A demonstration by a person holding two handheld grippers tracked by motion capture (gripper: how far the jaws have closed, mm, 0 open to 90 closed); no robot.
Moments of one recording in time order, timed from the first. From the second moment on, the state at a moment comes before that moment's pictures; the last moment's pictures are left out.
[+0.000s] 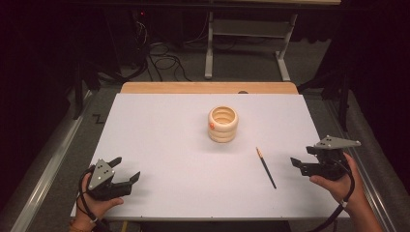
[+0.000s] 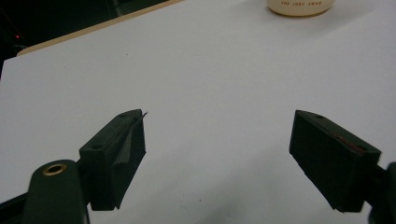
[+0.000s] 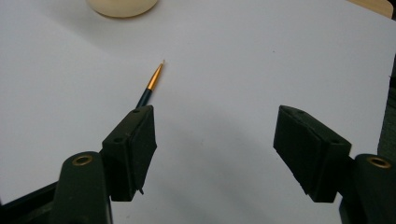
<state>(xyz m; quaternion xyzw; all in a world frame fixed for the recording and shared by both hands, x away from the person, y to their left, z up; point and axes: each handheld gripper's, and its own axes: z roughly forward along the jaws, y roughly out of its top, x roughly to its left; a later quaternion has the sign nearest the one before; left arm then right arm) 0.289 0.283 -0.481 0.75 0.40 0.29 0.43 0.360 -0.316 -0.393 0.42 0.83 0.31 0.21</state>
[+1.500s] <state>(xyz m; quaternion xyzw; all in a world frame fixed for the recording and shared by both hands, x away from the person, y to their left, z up) 0.289 0.283 -0.484 0.76 0.40 0.28 0.43 0.410 -0.237 -0.398 0.43 0.87 0.21 0.13</state>
